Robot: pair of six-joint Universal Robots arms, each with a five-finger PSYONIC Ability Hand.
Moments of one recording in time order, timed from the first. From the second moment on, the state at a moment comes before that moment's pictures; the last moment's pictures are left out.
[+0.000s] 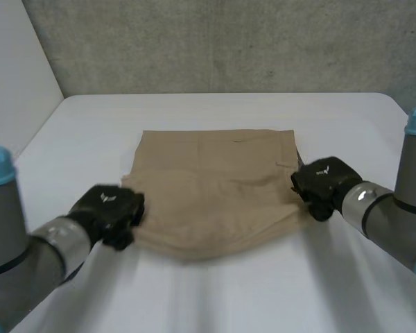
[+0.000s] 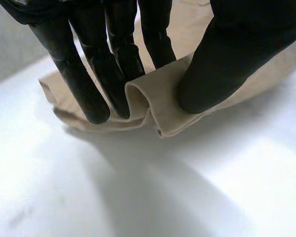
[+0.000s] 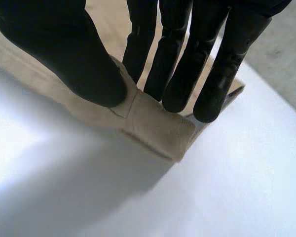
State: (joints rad) left arm 4.33 -1.69 -1.82 2.99 -1.45 3.44; right arm 1.91 -1.23 1.54 0.21 1.40 2.59; left_hand 1.10 1.20 1.19 1.20 0.96; right_hand 0.96 1.17 1.18 1.19 0.99
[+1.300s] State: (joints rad) left arm 4.35 -2.55 -0.89 3.30 -1.49 3.64; right arm 1.93 -0.65 0.96 -0.11 1.43 2.34; left_hand 1.10 1.20 1.19 1.20 0.98; right_hand 0.96 1.18 1.18 1.19 1.00
